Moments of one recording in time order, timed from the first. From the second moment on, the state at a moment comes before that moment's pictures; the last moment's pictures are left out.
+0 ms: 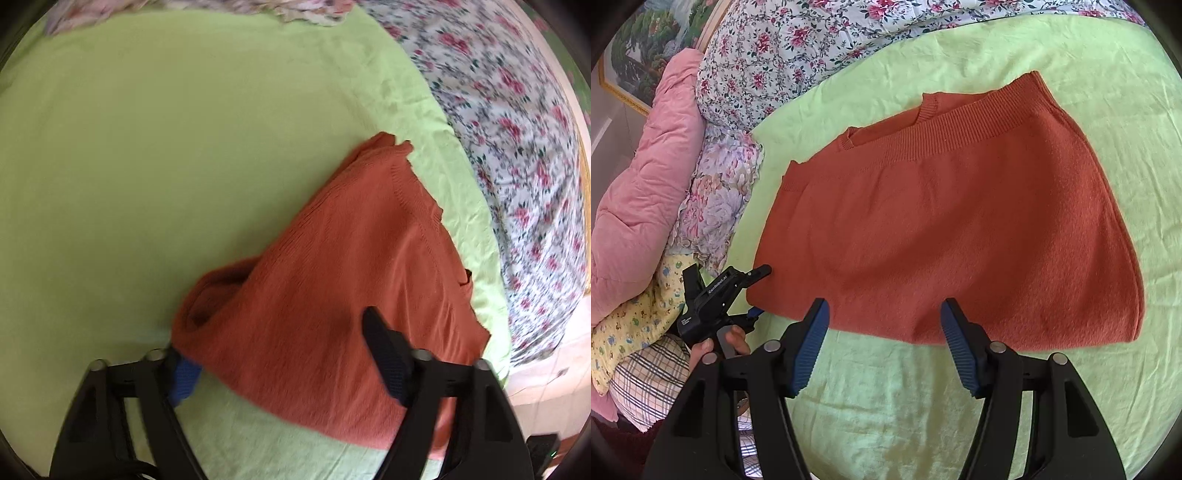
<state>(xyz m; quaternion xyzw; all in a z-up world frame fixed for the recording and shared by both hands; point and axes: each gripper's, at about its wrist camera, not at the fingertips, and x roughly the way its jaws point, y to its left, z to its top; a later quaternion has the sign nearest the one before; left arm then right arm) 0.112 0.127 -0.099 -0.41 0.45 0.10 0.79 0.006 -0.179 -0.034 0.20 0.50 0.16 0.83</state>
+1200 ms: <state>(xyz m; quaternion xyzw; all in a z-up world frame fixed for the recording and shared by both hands) 0.148 -0.139 -0.030 -0.04 0.48 -0.14 0.87 0.208 -0.140 -0.082 0.20 0.56 0.25 0.76</state>
